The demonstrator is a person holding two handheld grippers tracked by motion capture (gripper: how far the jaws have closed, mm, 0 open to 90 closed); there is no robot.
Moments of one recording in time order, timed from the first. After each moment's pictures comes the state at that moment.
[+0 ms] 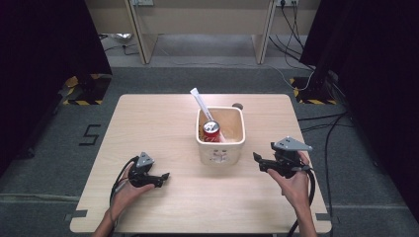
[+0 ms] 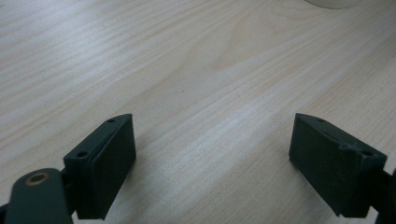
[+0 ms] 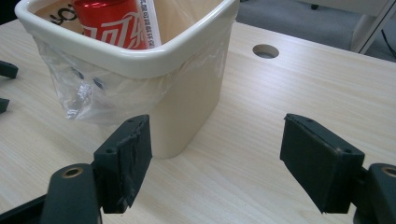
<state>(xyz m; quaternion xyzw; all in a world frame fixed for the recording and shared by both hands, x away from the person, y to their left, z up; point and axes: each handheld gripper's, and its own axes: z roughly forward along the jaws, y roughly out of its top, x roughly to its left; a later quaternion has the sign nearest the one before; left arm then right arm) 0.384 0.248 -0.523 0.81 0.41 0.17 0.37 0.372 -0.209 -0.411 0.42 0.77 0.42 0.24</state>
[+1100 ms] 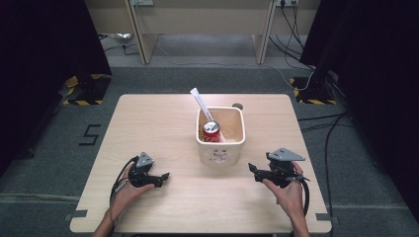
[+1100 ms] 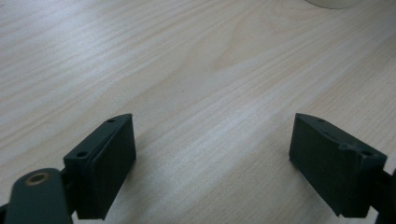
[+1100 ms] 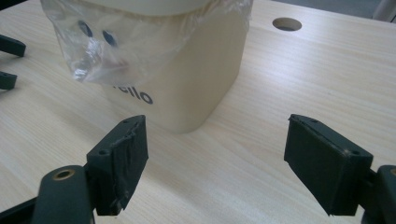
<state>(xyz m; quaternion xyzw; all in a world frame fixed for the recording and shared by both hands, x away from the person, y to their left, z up) 0.384 0.248 -0.523 0.81 0.41 0.17 0.37 0.362 -0.203 -0.446 0.43 0.77 0.42 0.22</state>
